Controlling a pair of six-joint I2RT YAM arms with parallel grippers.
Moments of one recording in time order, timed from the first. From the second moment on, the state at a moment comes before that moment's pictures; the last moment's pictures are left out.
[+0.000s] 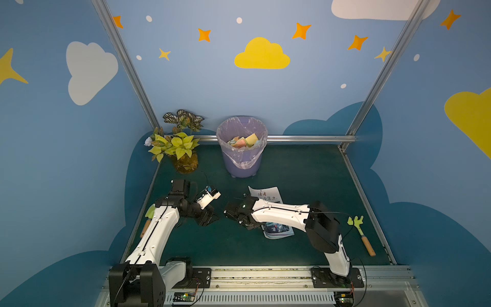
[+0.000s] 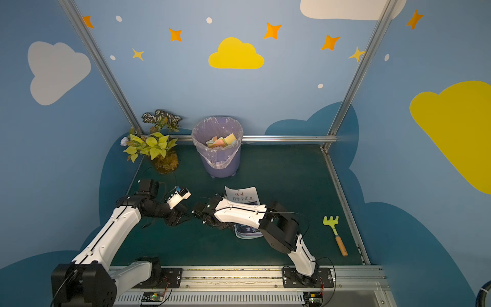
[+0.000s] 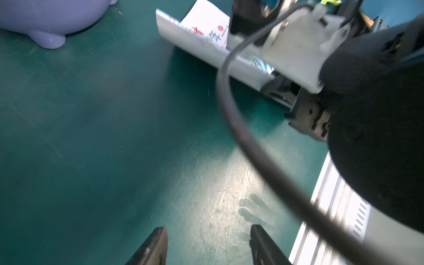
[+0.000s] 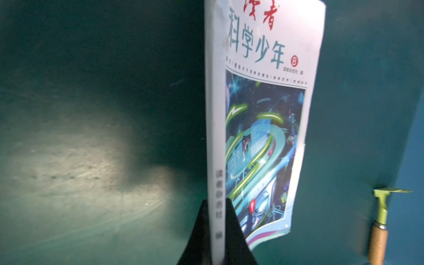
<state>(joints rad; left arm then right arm) 0.01 1.13 0.80 -0.94 0.70 0.72 1.21 2.08 1.62 -1.17 0.48 0.83</state>
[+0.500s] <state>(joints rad) 0.01 1.13 0.80 -0.93 0.70 0.74 1.17 2.06 1.50 -0.77 0.20 0.88</state>
